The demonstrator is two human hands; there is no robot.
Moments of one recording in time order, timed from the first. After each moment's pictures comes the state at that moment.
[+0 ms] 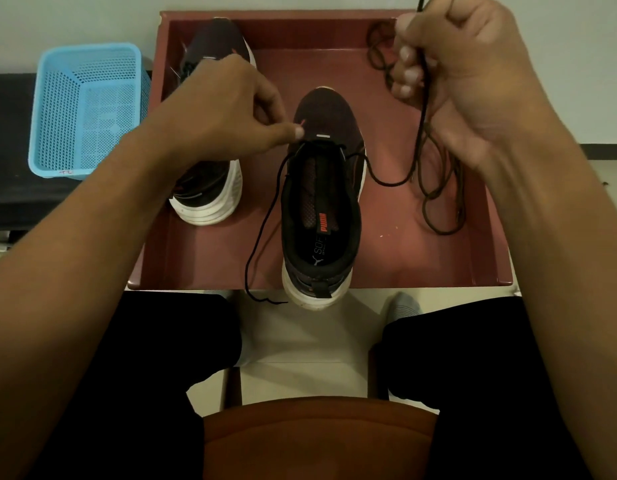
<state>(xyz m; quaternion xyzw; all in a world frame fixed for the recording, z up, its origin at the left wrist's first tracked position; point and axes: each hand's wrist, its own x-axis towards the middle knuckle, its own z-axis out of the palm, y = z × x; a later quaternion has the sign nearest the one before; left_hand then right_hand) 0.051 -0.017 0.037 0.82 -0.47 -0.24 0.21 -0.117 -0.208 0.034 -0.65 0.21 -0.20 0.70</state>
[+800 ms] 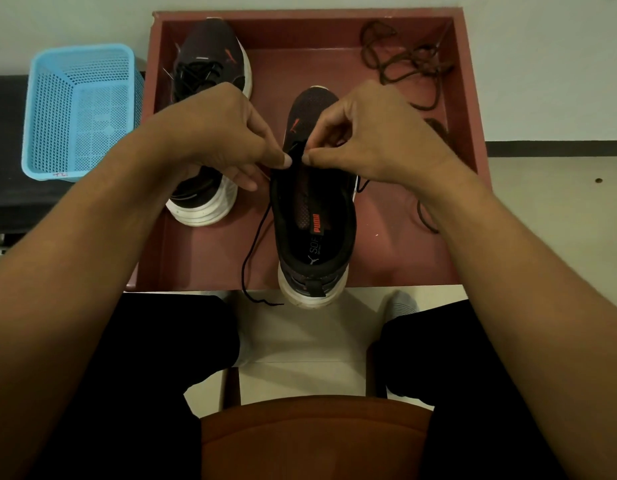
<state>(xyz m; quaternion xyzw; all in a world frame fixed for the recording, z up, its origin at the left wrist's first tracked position) 0.044 -0.020 0.034 0.84 -0.27 -0.42 0.22 -0.099 -0.172 0.010 -0.92 0.16 0.00 0.35</state>
